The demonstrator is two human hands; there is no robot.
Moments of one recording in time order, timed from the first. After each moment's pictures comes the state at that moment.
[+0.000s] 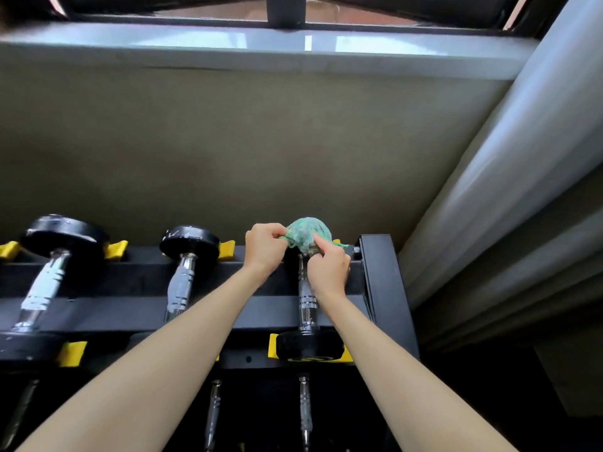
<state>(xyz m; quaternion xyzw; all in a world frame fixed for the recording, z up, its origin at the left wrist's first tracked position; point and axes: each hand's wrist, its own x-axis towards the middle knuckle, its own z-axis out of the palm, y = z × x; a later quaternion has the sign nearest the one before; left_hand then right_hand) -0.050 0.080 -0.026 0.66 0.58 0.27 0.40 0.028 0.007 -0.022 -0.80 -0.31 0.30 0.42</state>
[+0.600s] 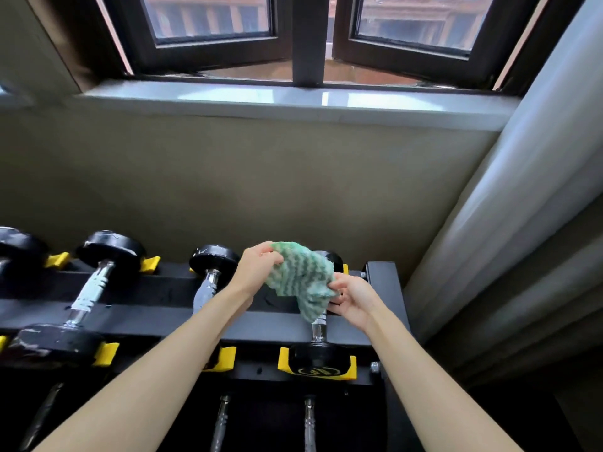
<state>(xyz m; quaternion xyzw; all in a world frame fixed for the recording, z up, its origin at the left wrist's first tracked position) -0.100 0.055 0.020 0.55 0.52 0.31 0.57 0.061 -0.026 0.001 -0.54 -0.13 0.66 0.50</state>
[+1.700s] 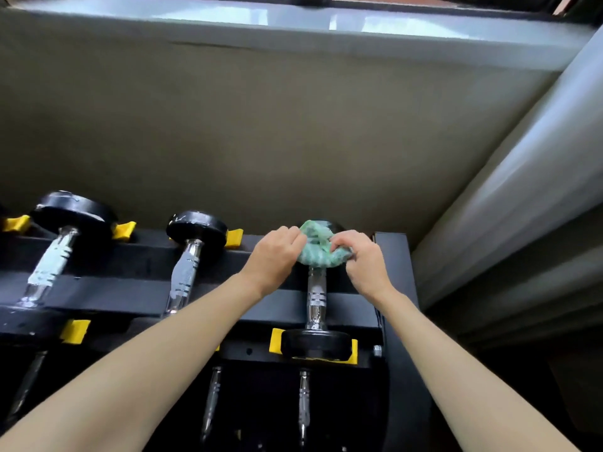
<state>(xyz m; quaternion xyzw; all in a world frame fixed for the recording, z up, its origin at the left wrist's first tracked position) -0.072 0.080 -0.059 0.94 0.31 0.16 -0.03 0.098 0.004 -0.066 -0.68 -0.59 0.21 0.38</state>
